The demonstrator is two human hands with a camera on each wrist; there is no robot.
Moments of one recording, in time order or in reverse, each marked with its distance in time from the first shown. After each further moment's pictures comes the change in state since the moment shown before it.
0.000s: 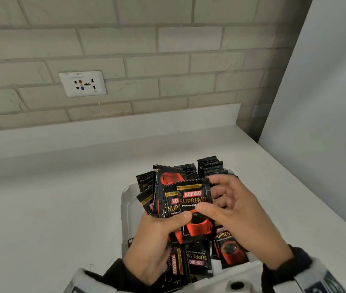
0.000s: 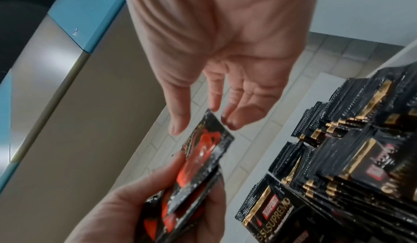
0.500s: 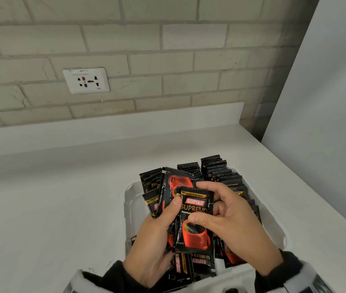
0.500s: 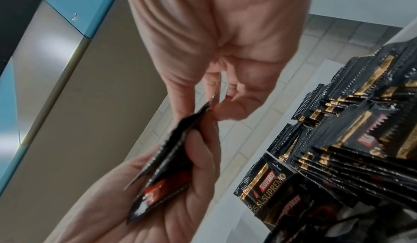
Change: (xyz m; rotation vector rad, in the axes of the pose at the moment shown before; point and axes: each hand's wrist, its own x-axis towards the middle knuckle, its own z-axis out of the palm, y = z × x) left_hand -0.002 0.001 -0.005 -0.096 0.022 -0.091; right_hand -0.002 0.005 0.017 0.014 -0.089 -0.019
